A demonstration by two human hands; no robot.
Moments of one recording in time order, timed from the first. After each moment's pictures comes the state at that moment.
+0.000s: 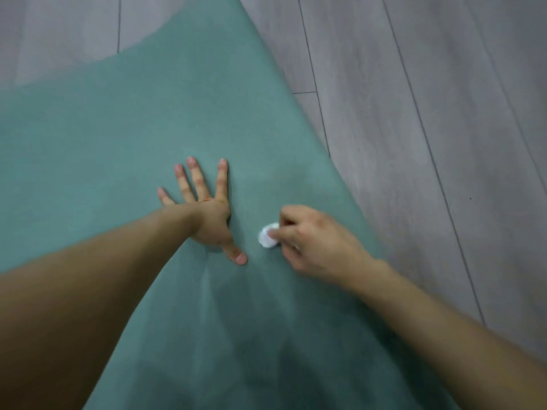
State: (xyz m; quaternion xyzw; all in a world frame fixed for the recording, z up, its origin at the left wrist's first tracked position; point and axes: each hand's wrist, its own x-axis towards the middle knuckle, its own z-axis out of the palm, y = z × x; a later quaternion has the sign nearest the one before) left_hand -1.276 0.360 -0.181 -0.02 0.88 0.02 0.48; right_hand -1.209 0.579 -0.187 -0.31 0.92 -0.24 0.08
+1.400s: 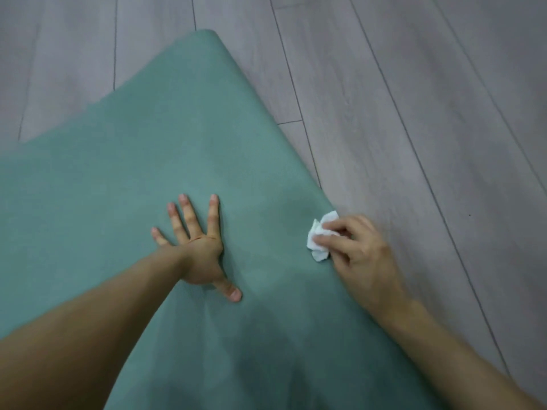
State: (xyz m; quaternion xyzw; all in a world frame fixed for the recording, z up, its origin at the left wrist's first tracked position) left_hand -1.278 0.359 -0.183 -0.02 0.87 0.03 0.49; right_hand -1.206 0.634 -0.192 -0.13 0.94 -0.30 -0.09
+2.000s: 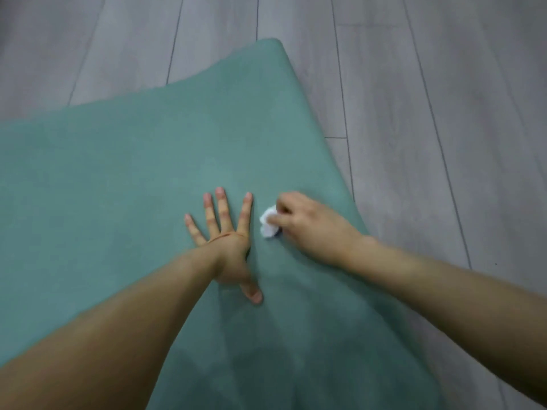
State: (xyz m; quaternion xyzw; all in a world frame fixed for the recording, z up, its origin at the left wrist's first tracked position) left_hand -1.269 0.357 -0.186 -0.02 0.89 0.08 0.44; right_hand -1.312 0.549 -0.189 -0.43 0.89 -0.15 0.01
